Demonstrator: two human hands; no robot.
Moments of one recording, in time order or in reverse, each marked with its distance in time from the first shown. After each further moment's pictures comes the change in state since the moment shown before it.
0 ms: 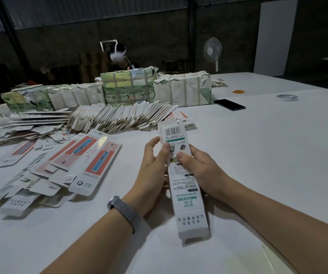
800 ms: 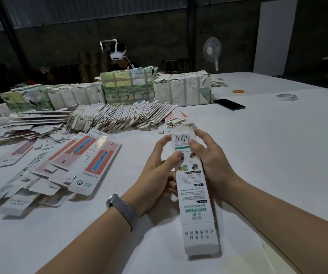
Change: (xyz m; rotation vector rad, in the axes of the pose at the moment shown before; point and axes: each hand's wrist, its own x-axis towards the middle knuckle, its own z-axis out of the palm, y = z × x) left_hand -0.007 0.007 0.004 0.019 -0.193 -0.011; right_hand 0.003 -0.003 -0.012 0.133 0.231 -0.038
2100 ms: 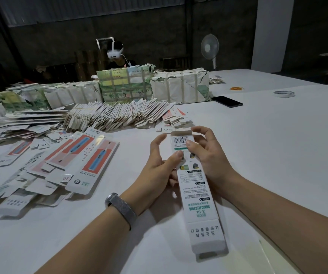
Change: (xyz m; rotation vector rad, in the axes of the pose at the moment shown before) left_hand 0.004 -0.010 -0.001 0.103 0.009 -0.014; right_hand 0.005 0.006 -0.002 -0.003 0.095 -0.043
